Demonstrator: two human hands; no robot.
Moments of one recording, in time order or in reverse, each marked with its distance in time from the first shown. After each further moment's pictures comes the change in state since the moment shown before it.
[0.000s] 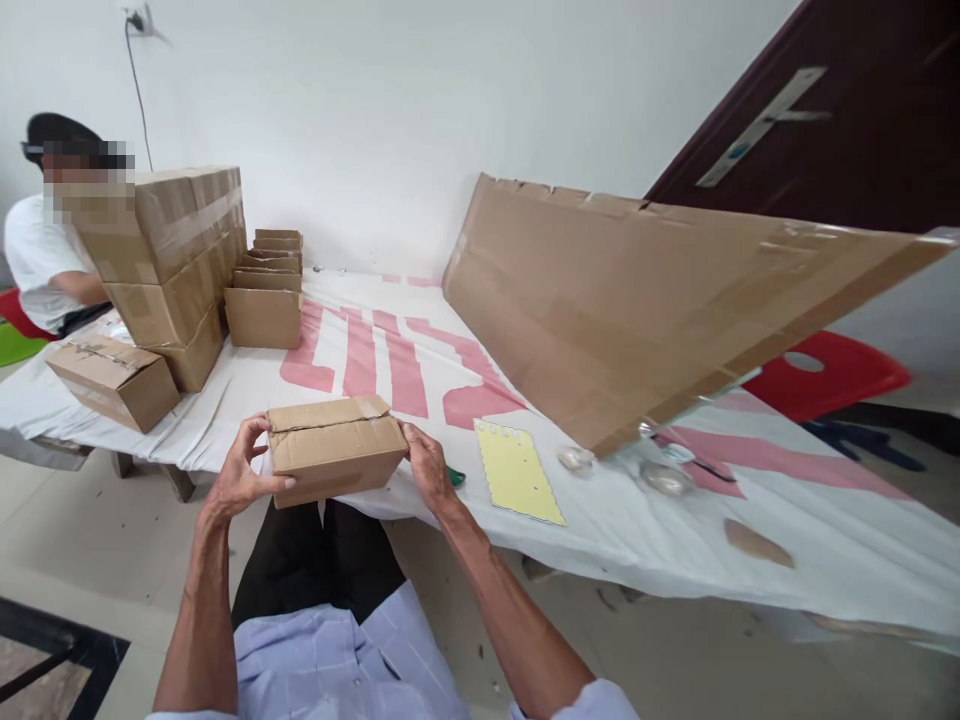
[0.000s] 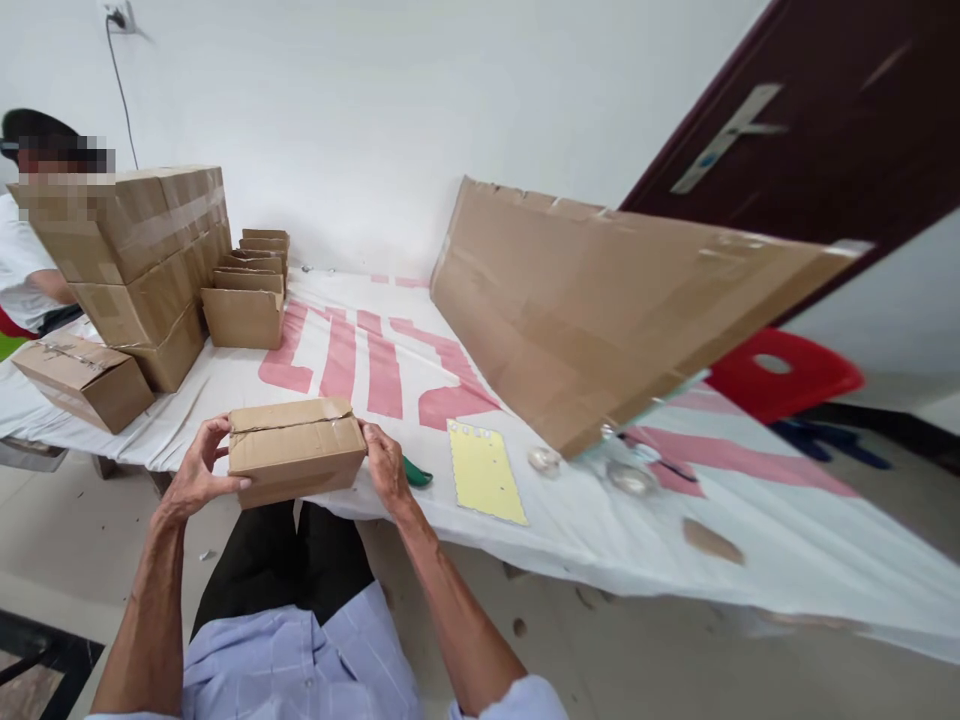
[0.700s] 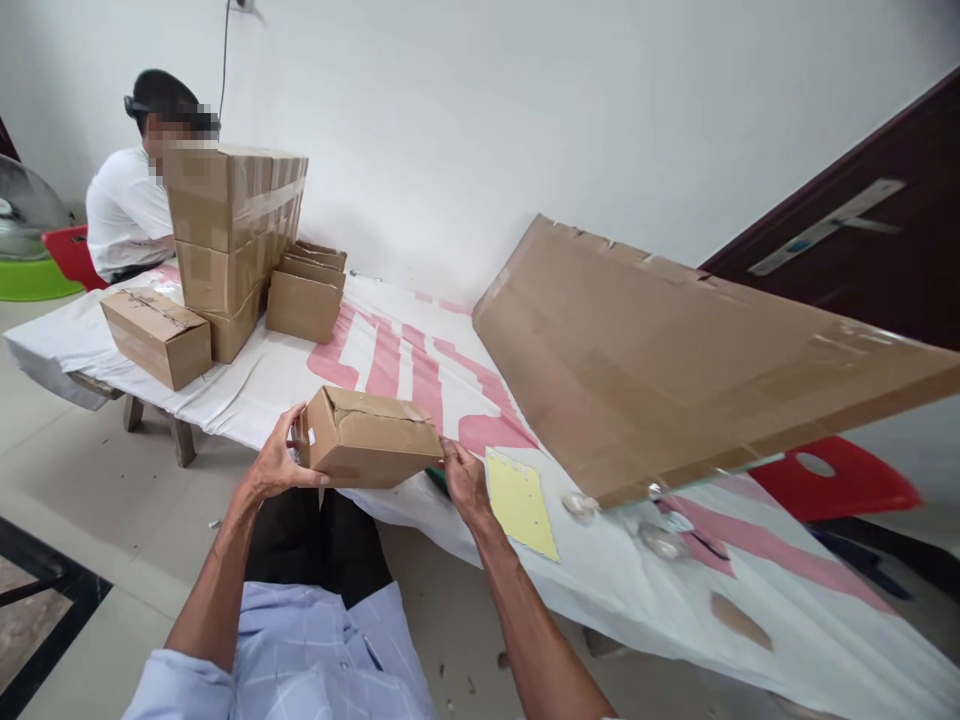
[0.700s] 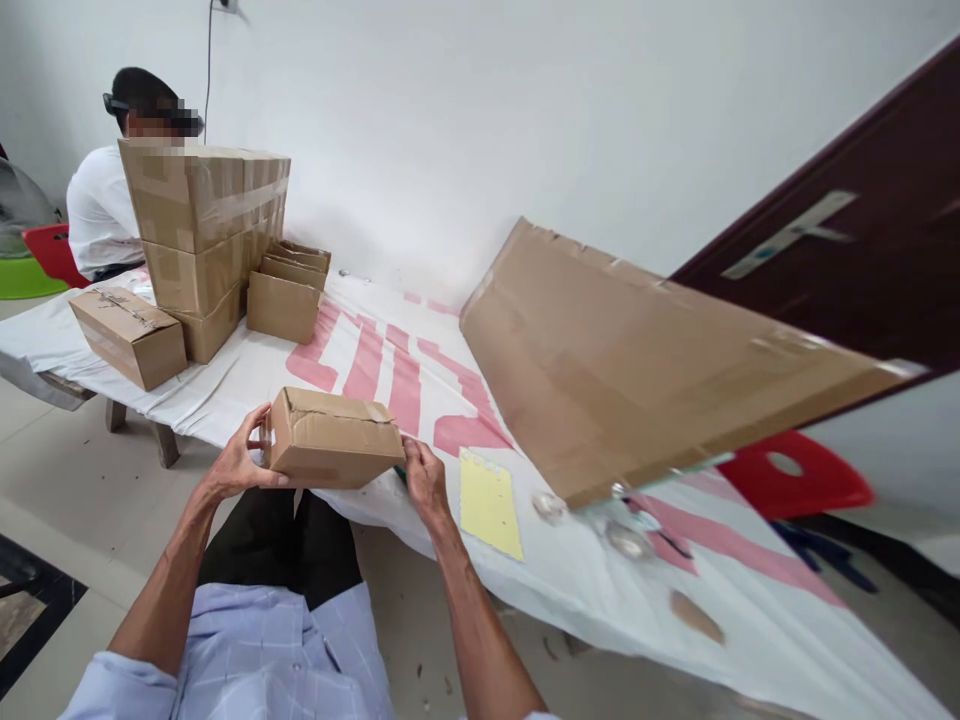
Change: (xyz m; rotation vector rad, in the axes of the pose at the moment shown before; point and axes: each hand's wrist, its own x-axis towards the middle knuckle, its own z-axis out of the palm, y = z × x) left_hand -0.025 -0.024 0.027 0.040 0.063 0.001; right_hand 0.001 0.010 -0.046 -0.463 0.069 -0.068
